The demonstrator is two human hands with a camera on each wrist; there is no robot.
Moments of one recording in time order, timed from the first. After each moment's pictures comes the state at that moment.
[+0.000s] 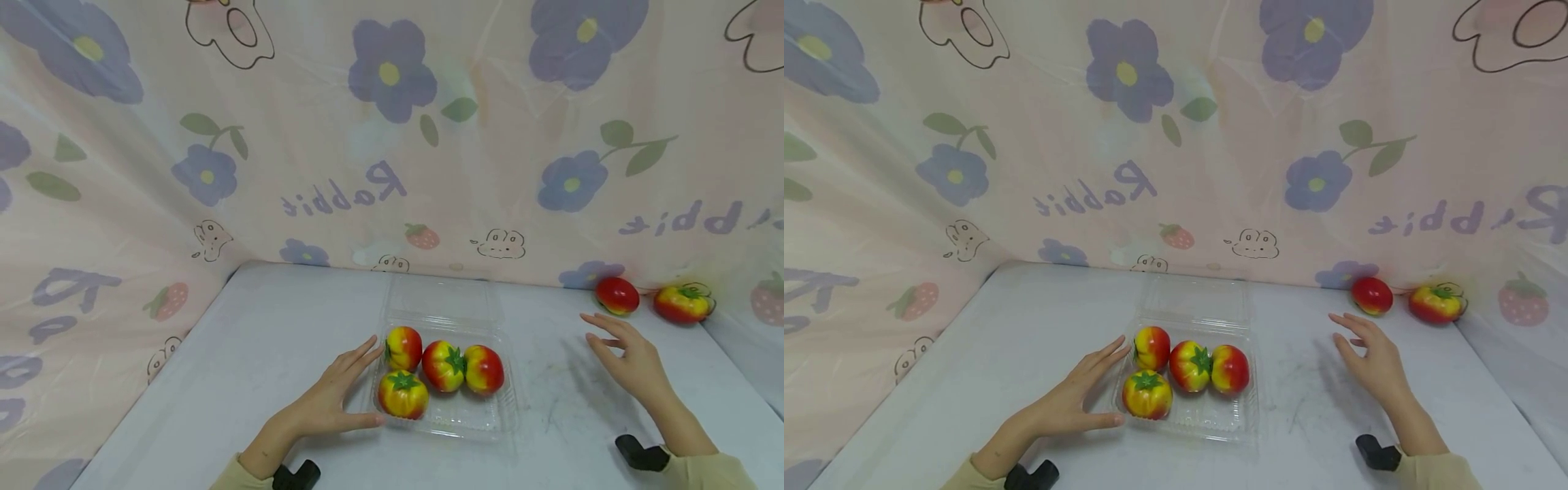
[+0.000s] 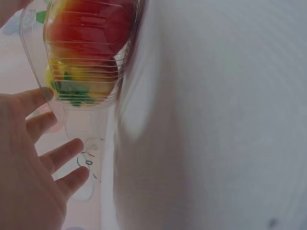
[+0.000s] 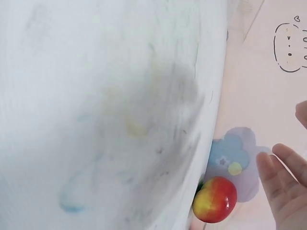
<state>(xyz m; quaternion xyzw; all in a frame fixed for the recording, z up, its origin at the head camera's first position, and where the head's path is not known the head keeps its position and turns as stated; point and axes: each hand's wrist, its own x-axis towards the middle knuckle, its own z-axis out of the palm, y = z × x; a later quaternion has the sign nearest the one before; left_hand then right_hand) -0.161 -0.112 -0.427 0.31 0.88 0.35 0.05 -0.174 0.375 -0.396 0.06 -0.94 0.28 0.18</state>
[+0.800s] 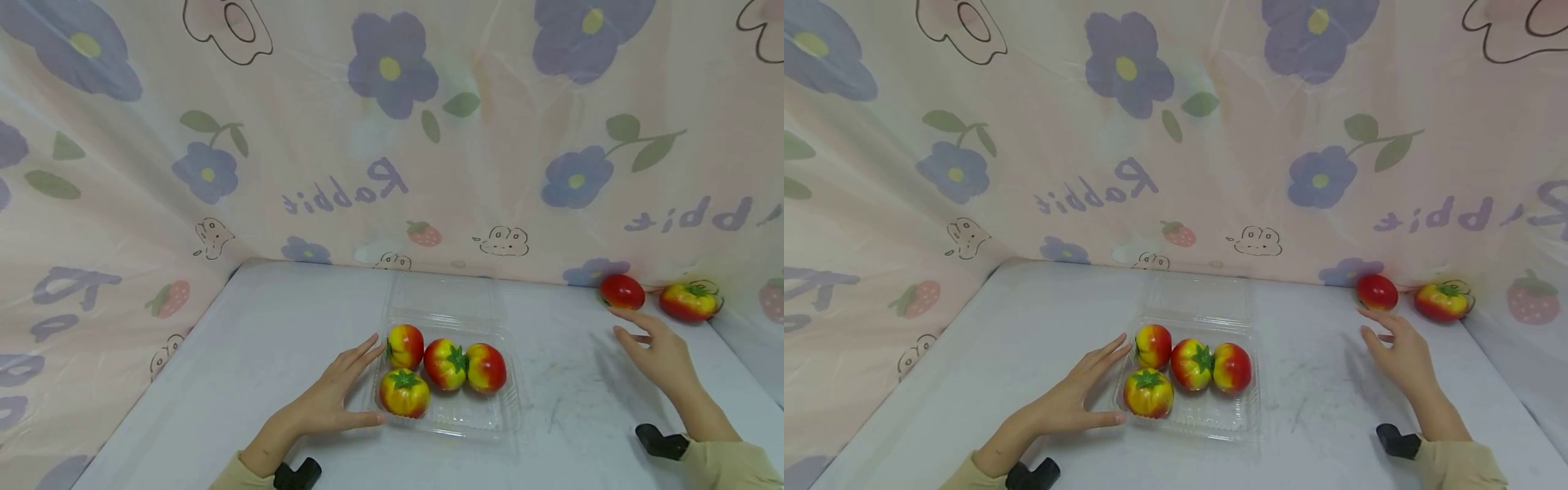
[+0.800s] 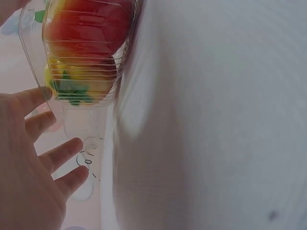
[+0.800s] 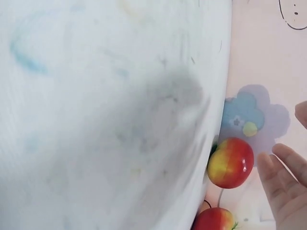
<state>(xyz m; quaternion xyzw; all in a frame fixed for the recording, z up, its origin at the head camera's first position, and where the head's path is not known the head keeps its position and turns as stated) -0.160 -0.112 -0.426 0.31 0.88 0.36 0.05 -0.184 0.408 -0.397 0.00 -0.96 0.26 0.14</state>
